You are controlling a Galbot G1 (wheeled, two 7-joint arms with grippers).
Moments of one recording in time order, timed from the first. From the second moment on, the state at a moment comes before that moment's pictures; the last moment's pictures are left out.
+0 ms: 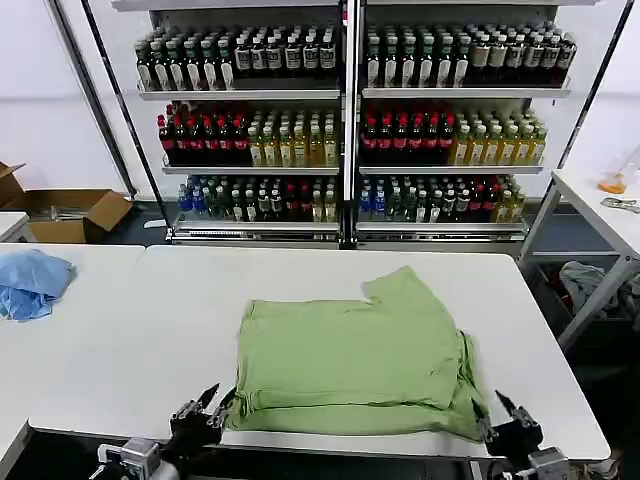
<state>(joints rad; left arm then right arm) 1.67 -1.07 -0.50 -2.24 -0.47 0.41 -0.12 -1.77 0.93 0.65 2.29 0.35 -0.45 0.23</state>
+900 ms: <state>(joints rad) 0.98 -1.13 -0.25 -1.69 -0.49 0.48 -0.16 -0.85 1.00 0.18 1.70 0.63 -0.54 0.31</state>
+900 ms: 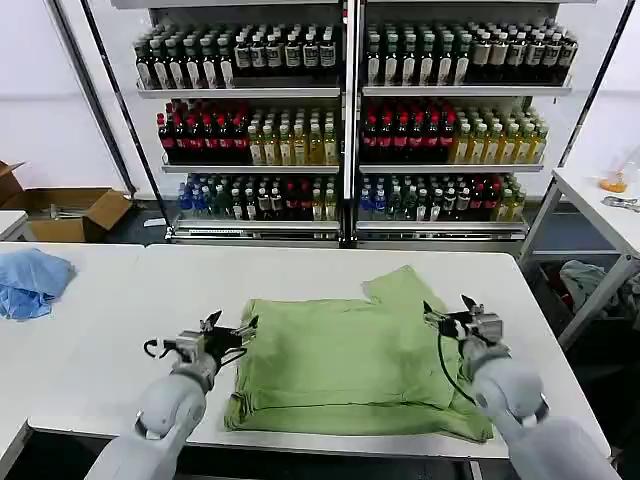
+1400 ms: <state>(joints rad) 0.77 -1.19 -0.14 -1.45 -0.47 0.50 -0.17 -0.56 1.14 0.03 1.32 0.63 -0.55 0.27</state>
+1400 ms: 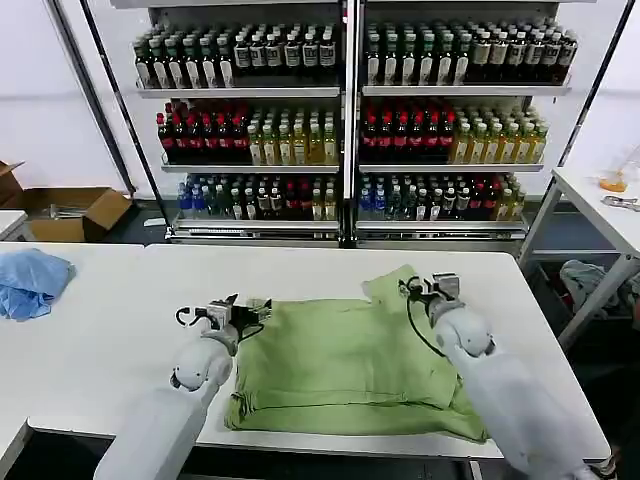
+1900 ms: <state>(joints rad) 0.75 -1.19 -0.11 -1.41 -0.50 0.52 -0.16 -0.47 1.23 0.02 1.09 0.64 -0.56 0.23</state>
